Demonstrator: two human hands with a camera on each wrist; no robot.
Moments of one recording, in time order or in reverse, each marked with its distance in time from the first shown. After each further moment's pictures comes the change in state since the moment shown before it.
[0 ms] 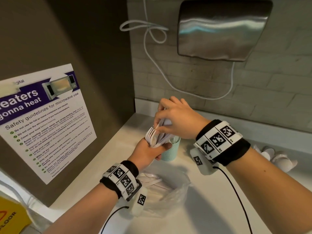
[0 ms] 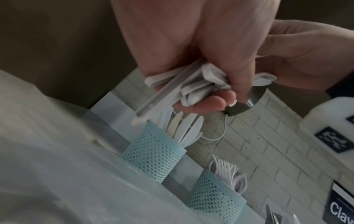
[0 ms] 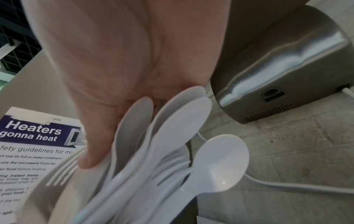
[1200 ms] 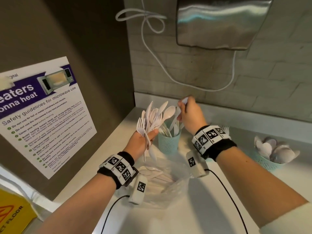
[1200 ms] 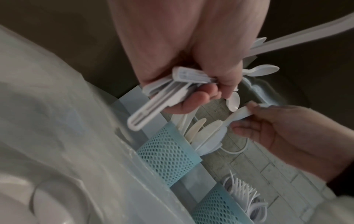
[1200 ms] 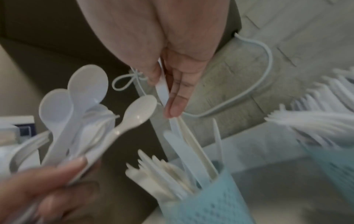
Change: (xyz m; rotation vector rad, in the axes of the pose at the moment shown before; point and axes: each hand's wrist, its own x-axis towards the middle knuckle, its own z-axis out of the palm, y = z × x) left_hand 0.013 -0.017 -0.022 -0.067 0.050 -0.085; right_hand -0.006 0.046 0.071 0.683 0.391 0.713
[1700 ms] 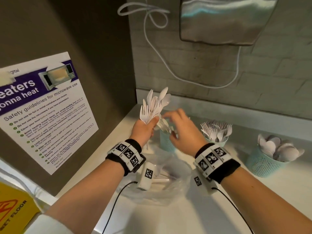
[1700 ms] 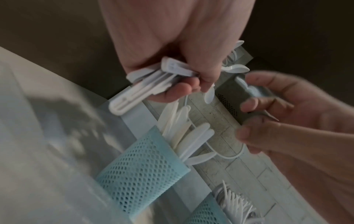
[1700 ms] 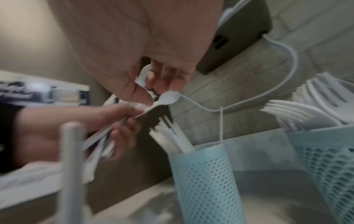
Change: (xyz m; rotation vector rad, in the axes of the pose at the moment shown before) left_hand 0.022 0.017 0.010 0.121 0.206 0.033; right_hand -0.059 0.003 0.011 -0.344 -0.187 -0.433
